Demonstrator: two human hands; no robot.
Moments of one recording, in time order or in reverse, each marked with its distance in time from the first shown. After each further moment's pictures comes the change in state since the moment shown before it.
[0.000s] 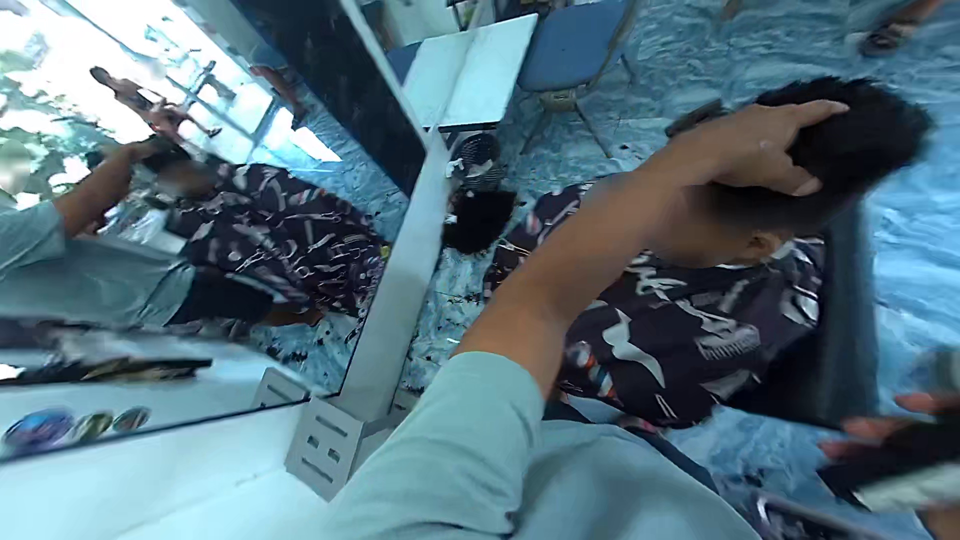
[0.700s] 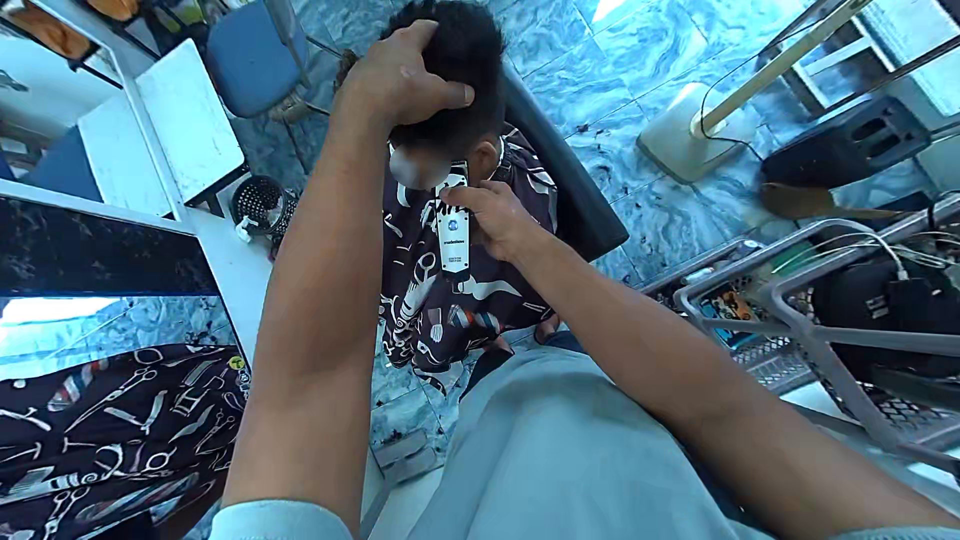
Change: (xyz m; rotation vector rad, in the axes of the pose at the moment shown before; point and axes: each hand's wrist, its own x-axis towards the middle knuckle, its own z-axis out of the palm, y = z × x) left_hand 0.048 0.018 0.018 0.063 -0.027 -0.120; right_hand 0.175 0.088 0.046 0.160 0.570 0.312
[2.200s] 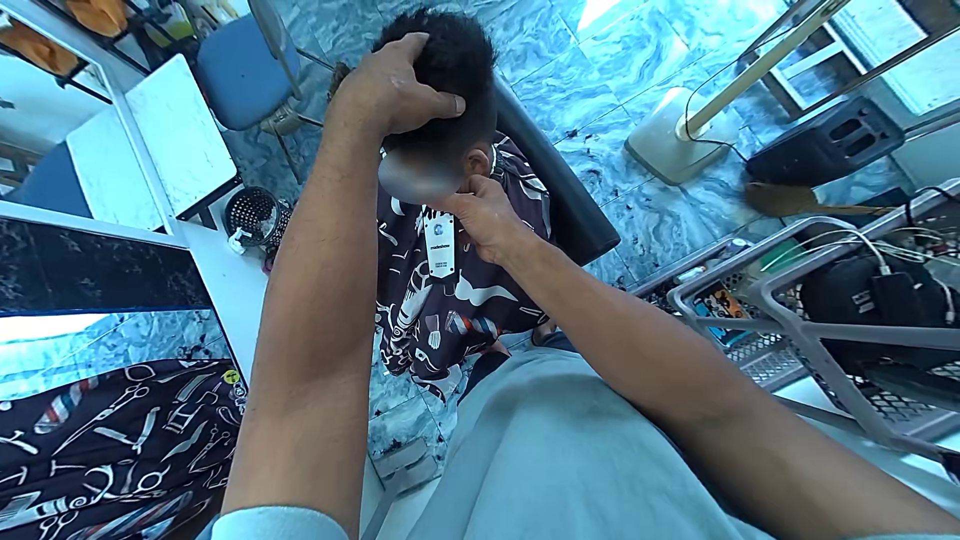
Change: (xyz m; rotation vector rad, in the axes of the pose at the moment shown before) left_hand 0.004 0.003 -0.002 0.003 -0.019 -0.024; right_hand -0.001 -0.009 0.011 -0.130 0.101 -0.079
